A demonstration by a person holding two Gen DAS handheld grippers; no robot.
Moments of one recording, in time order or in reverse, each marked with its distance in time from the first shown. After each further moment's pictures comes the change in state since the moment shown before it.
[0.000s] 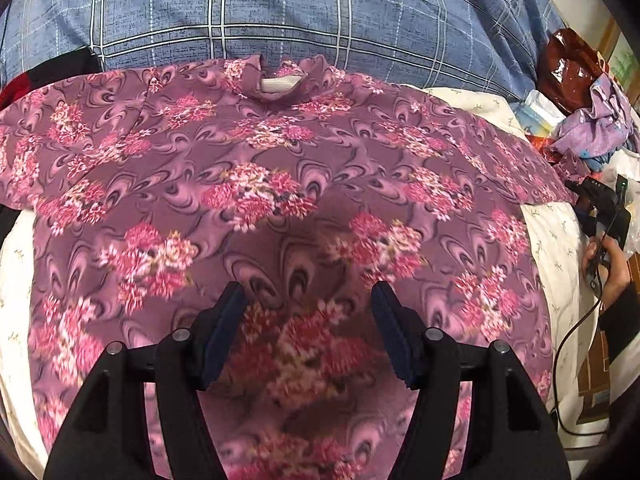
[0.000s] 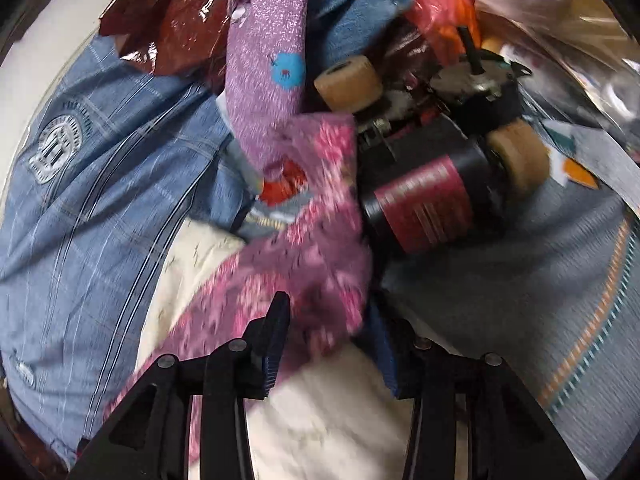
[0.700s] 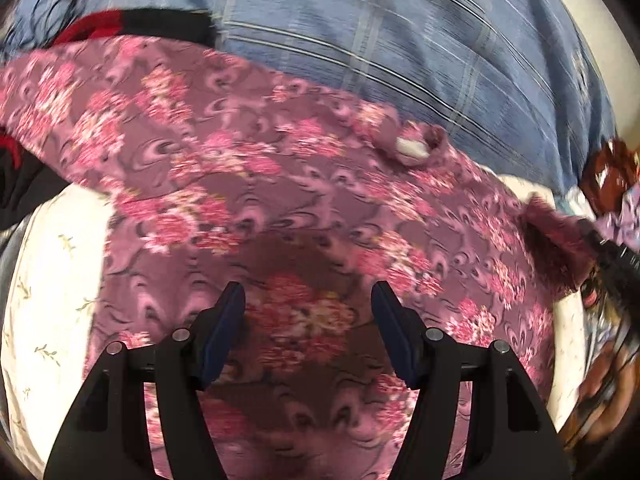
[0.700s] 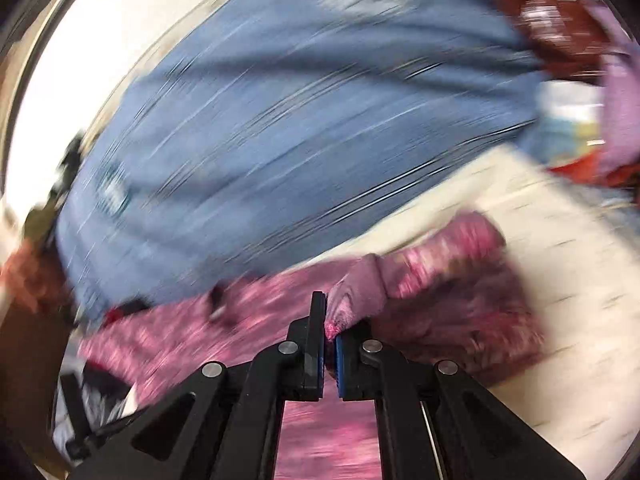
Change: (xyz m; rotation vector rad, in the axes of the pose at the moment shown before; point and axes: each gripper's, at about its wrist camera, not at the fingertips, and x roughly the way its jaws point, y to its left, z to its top) left arm -0.009 0.109 0.015 -0.278 -0.071 0.016; right arm -0.044 0.267 -0.187 -0.572 0.174 0.381
